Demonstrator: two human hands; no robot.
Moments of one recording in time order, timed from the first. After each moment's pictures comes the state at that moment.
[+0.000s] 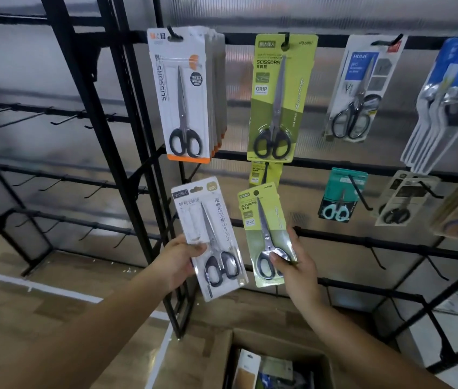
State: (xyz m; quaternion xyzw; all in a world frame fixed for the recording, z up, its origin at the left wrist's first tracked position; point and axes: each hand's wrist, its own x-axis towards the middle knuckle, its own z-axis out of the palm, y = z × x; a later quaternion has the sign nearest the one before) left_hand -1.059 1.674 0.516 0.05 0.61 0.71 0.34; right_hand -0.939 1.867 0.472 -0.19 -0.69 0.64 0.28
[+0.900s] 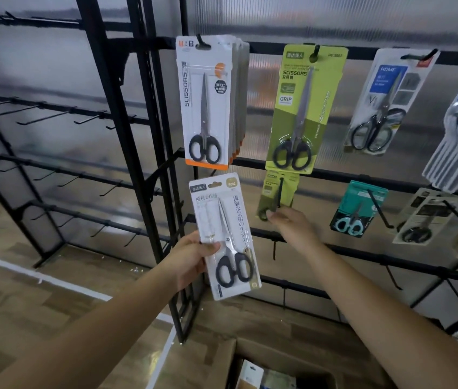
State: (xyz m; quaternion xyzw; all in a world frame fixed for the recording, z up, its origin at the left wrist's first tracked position) left_hand -1.065 1.671 0.526 0.10 0.60 0.72 0.33; right_hand -1.023 1.891 0.539 -0.21 -0.82 0.53 0.10
